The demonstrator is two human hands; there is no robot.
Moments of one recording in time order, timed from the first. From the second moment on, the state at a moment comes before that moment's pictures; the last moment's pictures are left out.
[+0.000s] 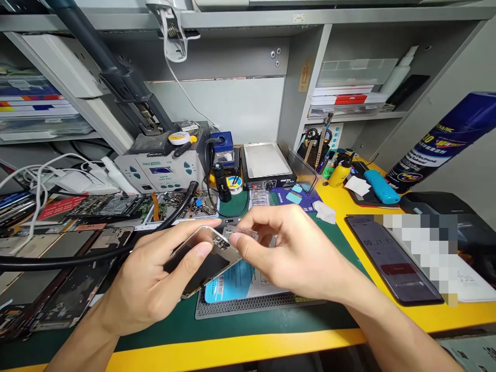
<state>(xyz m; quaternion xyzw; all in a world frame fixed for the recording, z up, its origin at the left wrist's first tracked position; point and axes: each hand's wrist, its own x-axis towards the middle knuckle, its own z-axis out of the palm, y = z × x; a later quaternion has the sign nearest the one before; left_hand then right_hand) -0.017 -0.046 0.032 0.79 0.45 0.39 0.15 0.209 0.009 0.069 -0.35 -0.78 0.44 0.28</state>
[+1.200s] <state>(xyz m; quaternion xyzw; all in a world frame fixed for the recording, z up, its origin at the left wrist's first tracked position) -0.017 -0.046 0.035 0.80 0.44 0.37 0.16 0.215 0.020 0.065 -0.34 -0.74 0.55 0.22</state>
